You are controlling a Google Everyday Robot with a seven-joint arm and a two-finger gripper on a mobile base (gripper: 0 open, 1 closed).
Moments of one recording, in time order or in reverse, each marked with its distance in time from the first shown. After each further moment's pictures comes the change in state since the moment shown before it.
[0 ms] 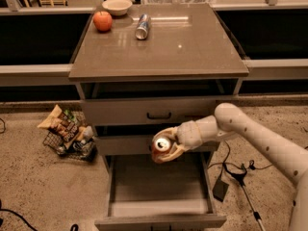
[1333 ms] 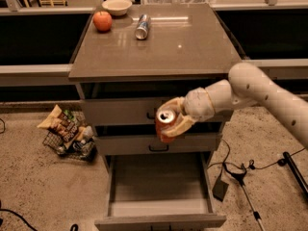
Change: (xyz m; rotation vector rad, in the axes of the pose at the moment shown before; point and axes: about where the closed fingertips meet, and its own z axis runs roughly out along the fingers) arm -0.121 -0.034 -0.056 0.001 0.117 0.118
